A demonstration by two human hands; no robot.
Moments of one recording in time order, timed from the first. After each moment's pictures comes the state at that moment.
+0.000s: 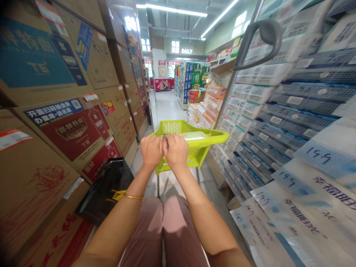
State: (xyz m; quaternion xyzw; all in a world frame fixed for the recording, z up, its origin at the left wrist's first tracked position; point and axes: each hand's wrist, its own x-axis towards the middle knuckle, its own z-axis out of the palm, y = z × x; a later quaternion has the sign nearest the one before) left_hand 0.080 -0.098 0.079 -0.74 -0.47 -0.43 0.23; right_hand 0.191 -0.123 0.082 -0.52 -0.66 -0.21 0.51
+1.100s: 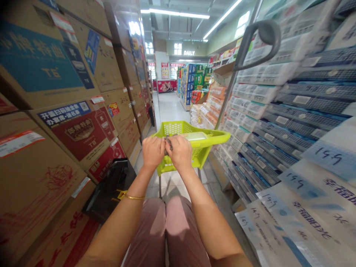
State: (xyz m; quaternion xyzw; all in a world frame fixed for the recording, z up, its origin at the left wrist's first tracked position) left_hand 0.069 -0.098 0.076 -0.74 -0.45 -0.43 0.24; right_hand 0.187 -0.124 0.079 -0.50 -0.68 -0.22 0.48
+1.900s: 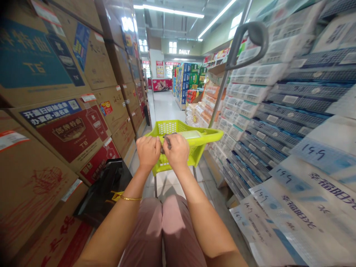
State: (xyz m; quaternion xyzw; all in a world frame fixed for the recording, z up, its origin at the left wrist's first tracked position) left_hand 0.070 -0.102 0.078 -0.74 -0.48 -0.44 0.20; right_hand 0.191 -0.124 0.076 -0.52 -0.64 -0.19 0.53
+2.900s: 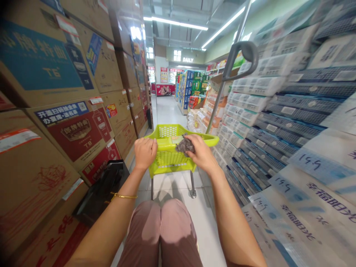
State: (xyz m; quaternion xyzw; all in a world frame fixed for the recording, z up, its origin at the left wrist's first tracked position) left_hand 0.048 -0.090 0.080 -0.73 -0.47 -0.43 0.25; right_hand 0.284 -0.141 0.101 -0.44 -0.80 -0.07 0.40
